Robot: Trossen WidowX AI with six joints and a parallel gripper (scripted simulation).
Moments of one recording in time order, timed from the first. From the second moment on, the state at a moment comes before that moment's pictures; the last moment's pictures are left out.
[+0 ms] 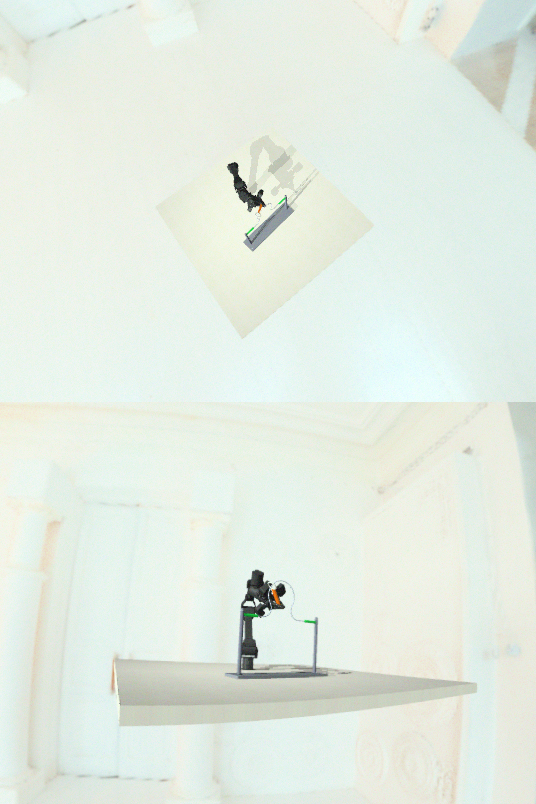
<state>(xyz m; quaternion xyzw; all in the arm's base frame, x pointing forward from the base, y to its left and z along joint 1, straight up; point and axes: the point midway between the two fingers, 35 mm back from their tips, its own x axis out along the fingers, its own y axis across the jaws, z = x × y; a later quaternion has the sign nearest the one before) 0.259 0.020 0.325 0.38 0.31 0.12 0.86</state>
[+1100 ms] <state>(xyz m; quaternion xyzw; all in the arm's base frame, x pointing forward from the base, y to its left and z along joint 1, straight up) 0.261 0.006 0.316 0.17 0.30 0.05 0.94</state>
